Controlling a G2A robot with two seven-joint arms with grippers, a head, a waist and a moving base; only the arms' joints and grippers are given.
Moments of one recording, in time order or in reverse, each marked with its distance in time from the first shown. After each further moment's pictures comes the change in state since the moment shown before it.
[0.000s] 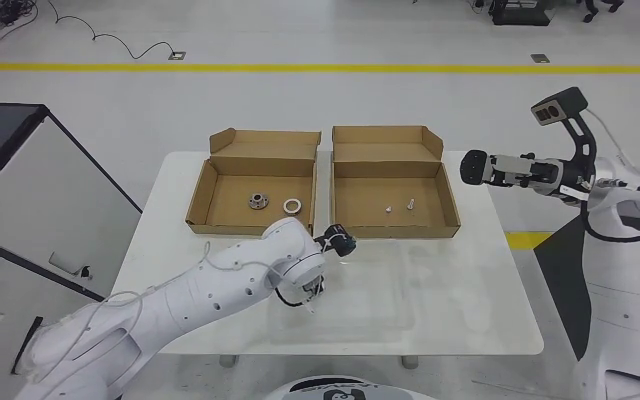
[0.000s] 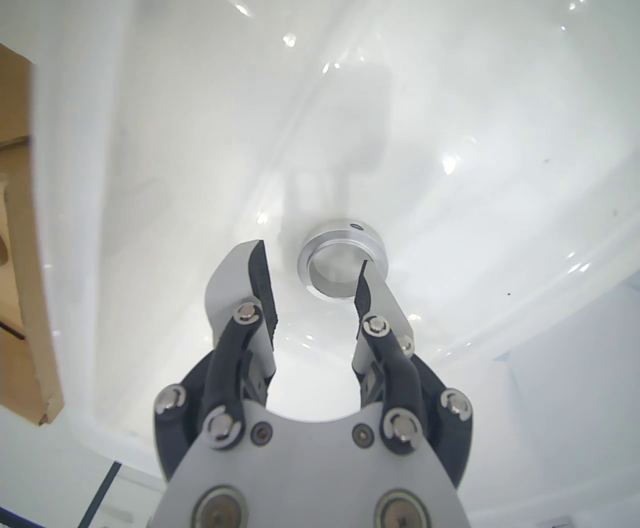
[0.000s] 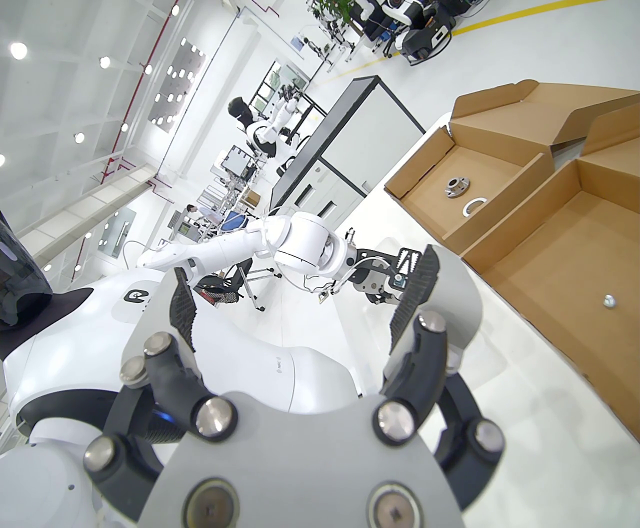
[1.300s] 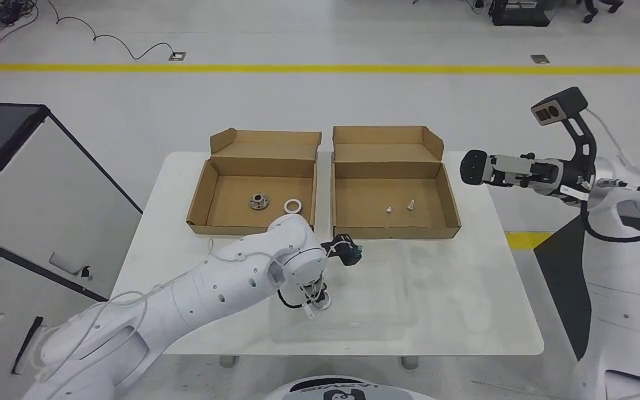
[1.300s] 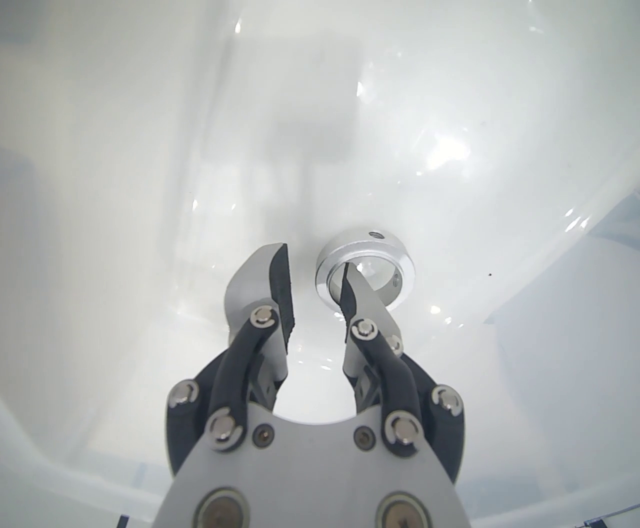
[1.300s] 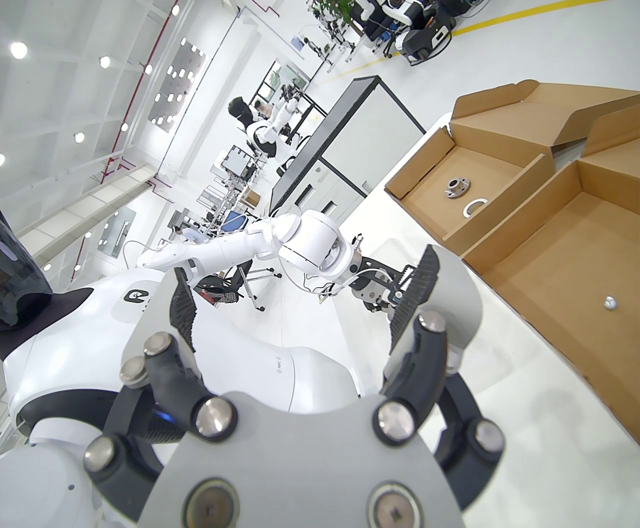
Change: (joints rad) left arm 0.007 -0.030 -0.014 0.061 -0.102 -0.111 -0.023; right arm 0.000 0.000 0.000 0.000 0.000 0.000 0.000
